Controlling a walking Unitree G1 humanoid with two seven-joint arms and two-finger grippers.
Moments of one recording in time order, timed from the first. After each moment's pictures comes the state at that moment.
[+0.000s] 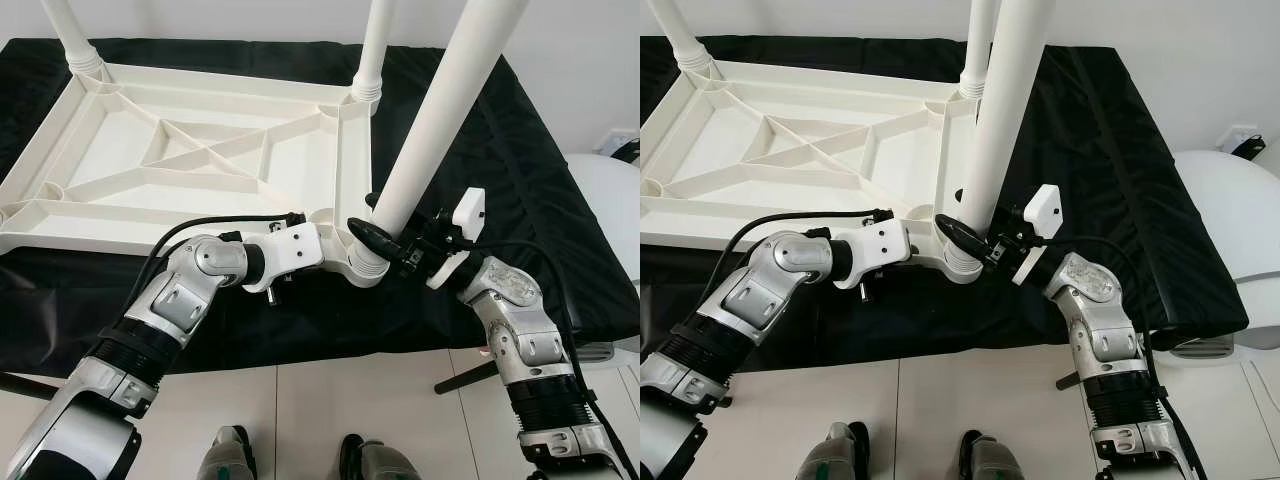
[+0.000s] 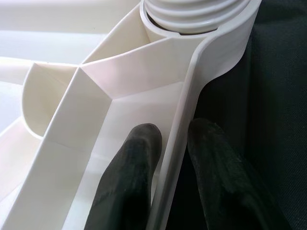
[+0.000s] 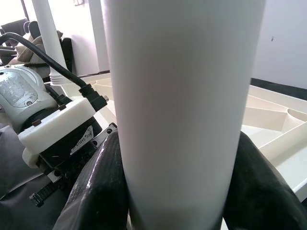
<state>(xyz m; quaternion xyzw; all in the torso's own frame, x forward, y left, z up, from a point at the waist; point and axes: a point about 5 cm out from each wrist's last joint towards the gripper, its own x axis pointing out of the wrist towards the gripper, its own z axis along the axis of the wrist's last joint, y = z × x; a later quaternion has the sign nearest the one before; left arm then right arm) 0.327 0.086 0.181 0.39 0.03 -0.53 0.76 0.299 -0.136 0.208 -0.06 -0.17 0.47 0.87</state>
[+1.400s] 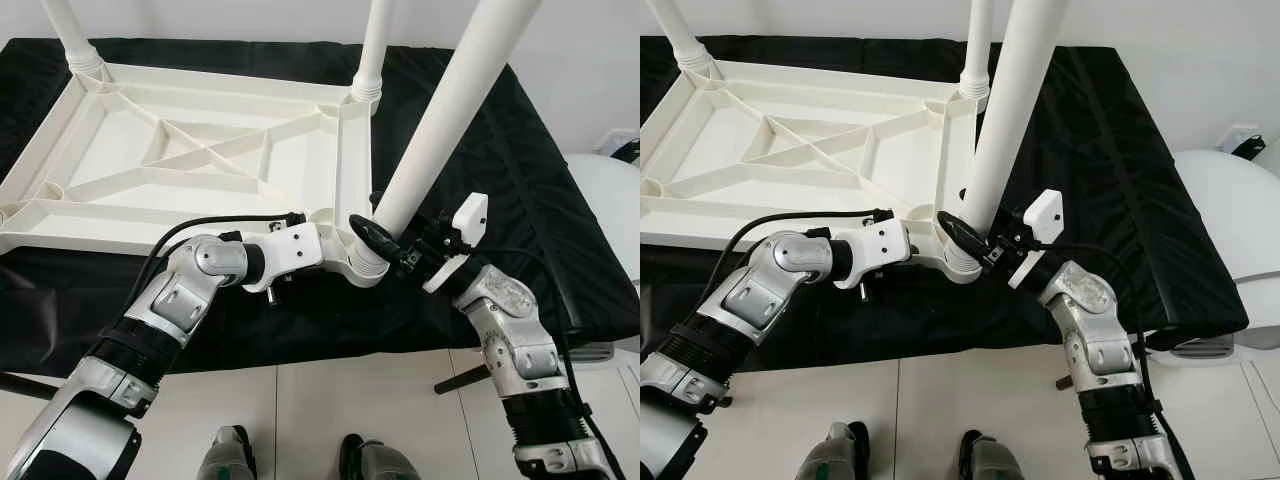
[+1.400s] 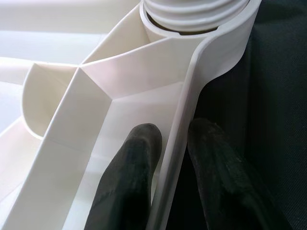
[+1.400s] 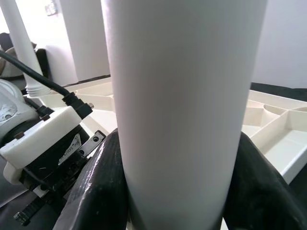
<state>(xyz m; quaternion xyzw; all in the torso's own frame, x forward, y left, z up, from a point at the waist) 0.327 0.086 0.181 0.39 0.03 -0.53 0.76 0.290 -0.132 0.205 -0.03 -0.19 0.42 0.89</state>
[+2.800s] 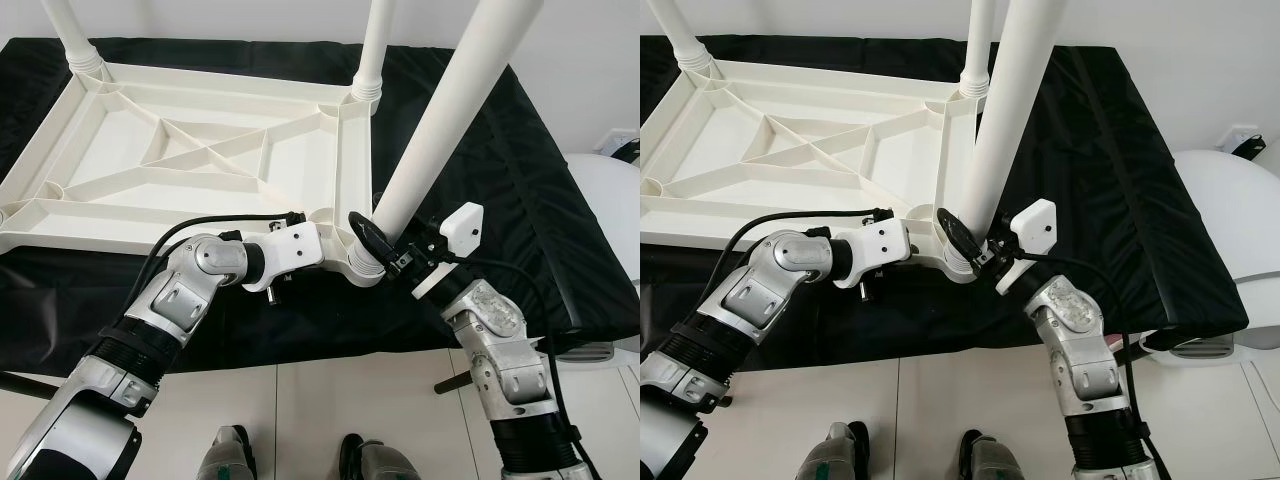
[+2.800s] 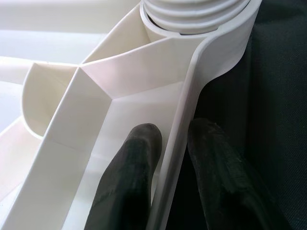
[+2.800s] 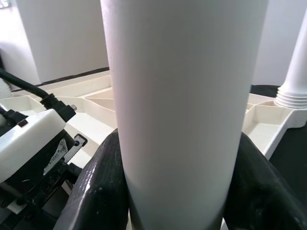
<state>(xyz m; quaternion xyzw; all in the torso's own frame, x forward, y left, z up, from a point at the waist) 0.328 0.086 0.181 0.39 0.03 -0.53 0.76 0.279 -0.118 0.204 -0.03 -0.19 0.34 0.92</state>
